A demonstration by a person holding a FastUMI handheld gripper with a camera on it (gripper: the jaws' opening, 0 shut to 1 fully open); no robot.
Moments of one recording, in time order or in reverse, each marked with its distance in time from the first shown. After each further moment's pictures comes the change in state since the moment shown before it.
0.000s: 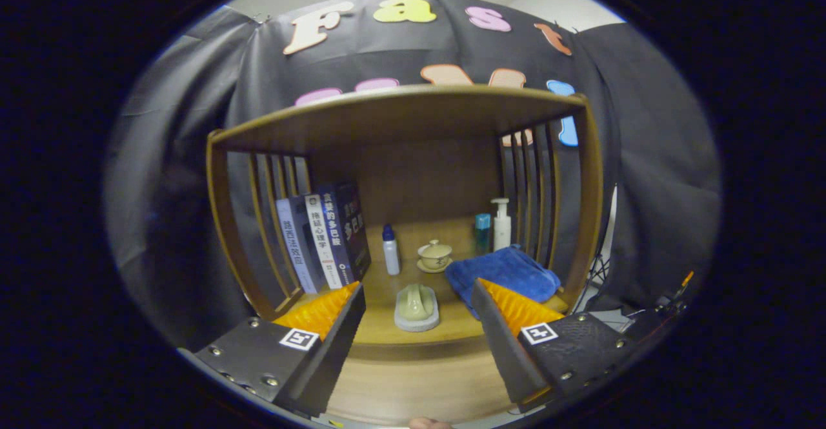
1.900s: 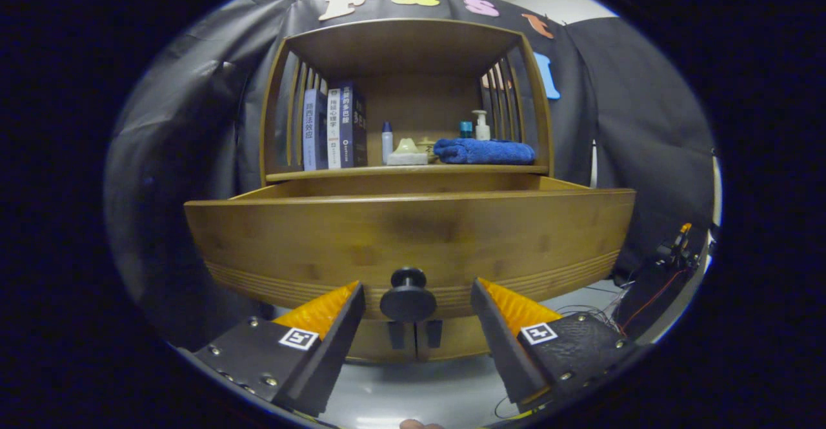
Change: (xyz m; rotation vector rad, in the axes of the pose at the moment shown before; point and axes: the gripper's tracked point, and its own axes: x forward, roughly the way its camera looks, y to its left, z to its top) arm -0.079 -0.027 -0.302 -0.057 0.064 -0.014
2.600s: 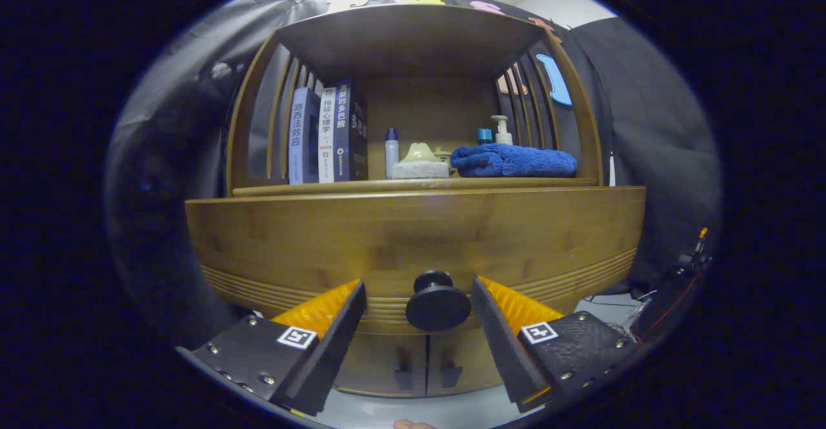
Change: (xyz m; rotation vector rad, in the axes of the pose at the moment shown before) arm 0.124 0.028 0.025 0.013 -0.093 -0.005
